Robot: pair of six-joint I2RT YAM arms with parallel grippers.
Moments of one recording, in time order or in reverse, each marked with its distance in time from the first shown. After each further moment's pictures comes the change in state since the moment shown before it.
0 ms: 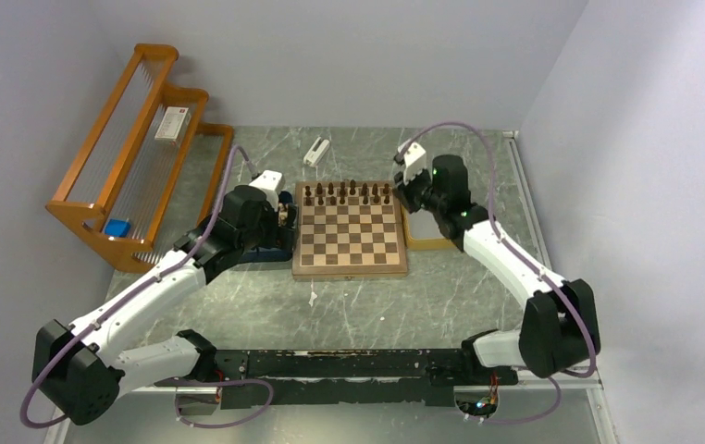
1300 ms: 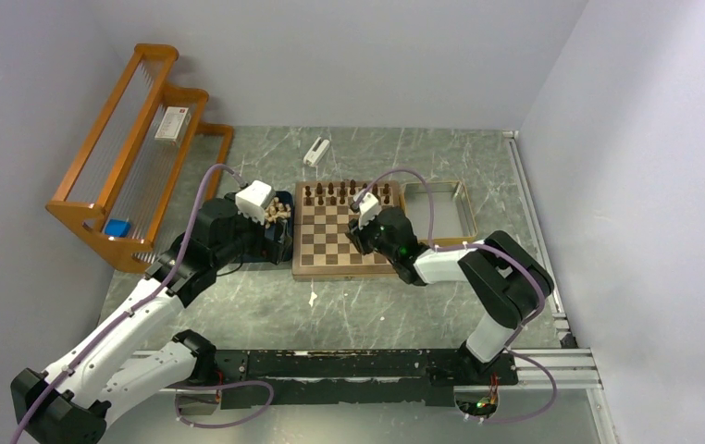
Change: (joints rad) left arm 0.045 -0.229 -0.093 0.022 0.154 0.198; right arm 0.339 0.314 -0.348 0.730 0.148 0.262
